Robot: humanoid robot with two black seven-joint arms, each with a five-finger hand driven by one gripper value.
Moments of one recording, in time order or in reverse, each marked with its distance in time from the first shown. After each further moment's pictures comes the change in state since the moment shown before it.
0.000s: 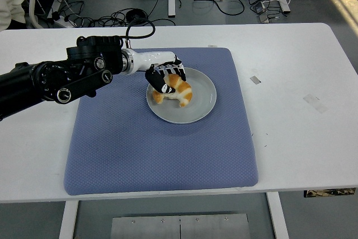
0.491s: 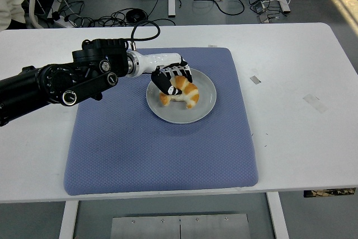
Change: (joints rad) left arm 0.014 -0.025 -0.013 0.000 -0.016 0.014 0.000; right arm 0.000 0.000 0.000 0.000 0.000 0.000 0.000
